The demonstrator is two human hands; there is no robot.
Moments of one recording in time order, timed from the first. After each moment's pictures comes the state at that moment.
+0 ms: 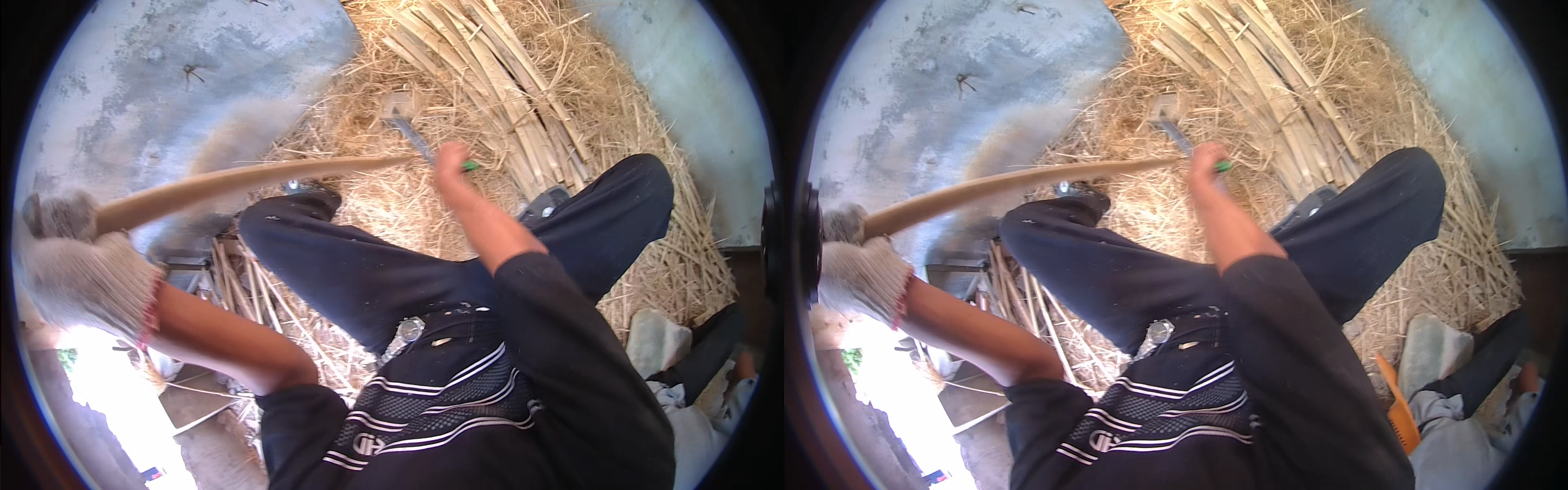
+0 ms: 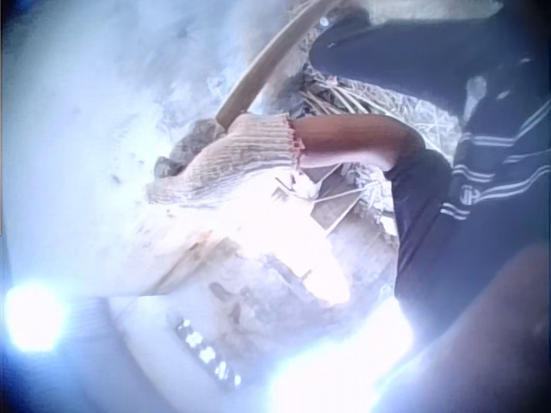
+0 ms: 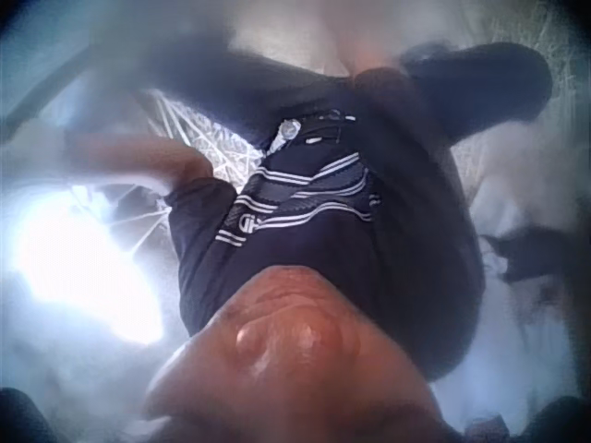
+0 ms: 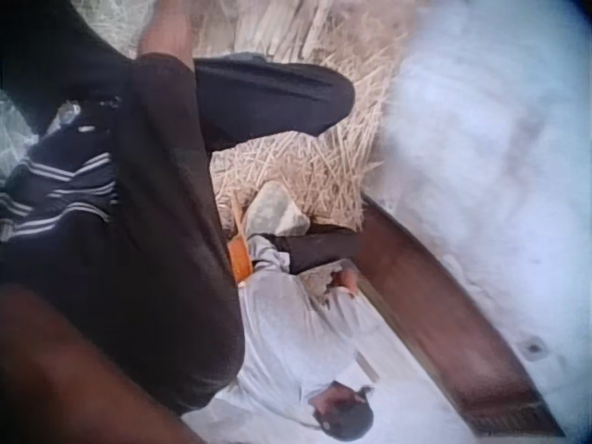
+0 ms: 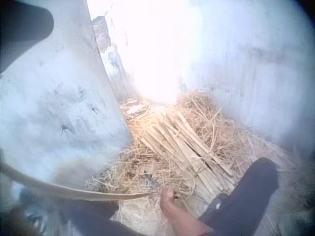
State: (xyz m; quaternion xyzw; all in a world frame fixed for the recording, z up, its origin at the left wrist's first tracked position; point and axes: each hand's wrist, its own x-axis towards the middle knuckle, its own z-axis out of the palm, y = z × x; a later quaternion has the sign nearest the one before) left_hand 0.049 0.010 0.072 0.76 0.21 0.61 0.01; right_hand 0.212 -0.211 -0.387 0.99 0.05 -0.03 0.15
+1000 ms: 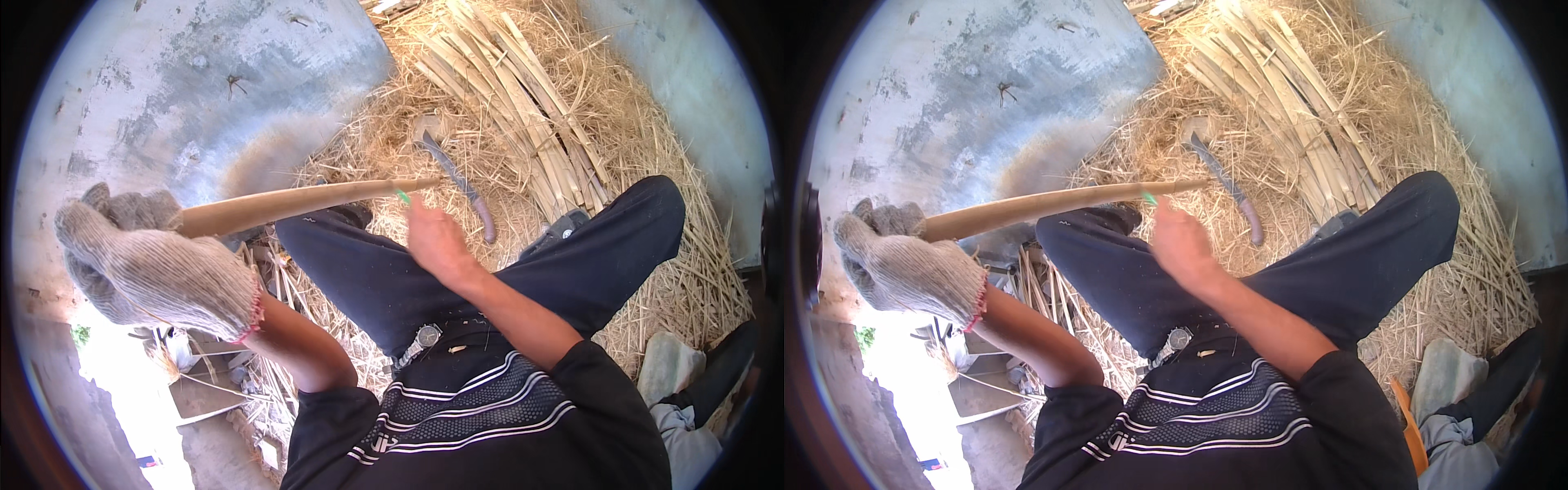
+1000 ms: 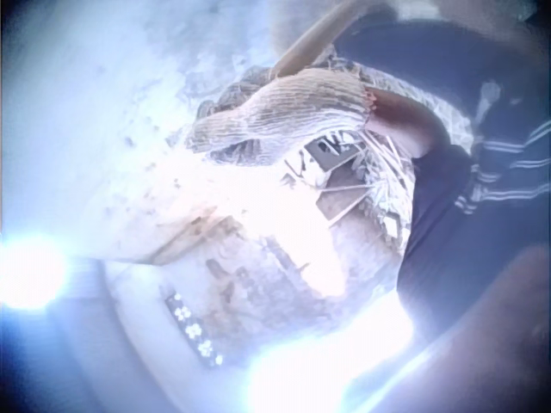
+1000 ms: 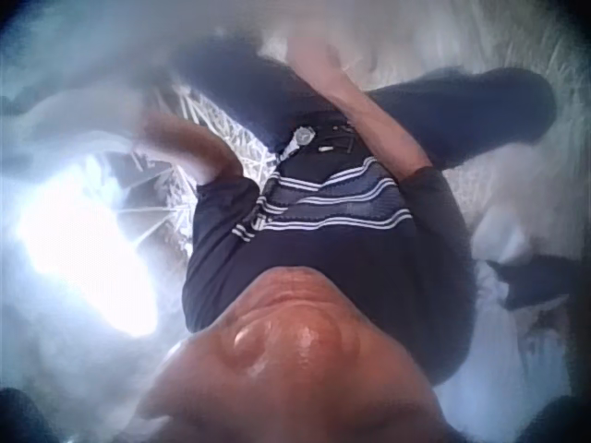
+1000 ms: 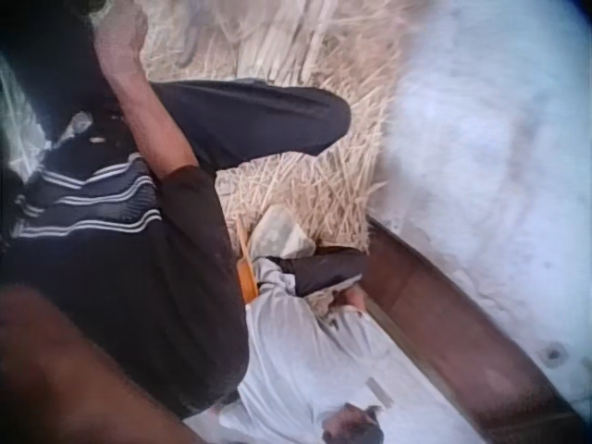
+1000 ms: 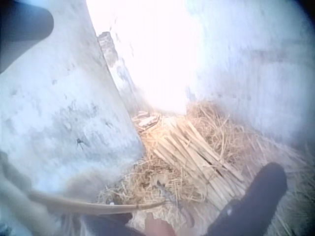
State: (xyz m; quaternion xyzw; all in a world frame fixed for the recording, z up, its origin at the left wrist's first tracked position) left_hand 0.025 -0.063 0.069 0.60 0.14 0.75 0.25; right_hand 0.056 -0.178 -0.186 0.90 0.13 -0.06 -0.41
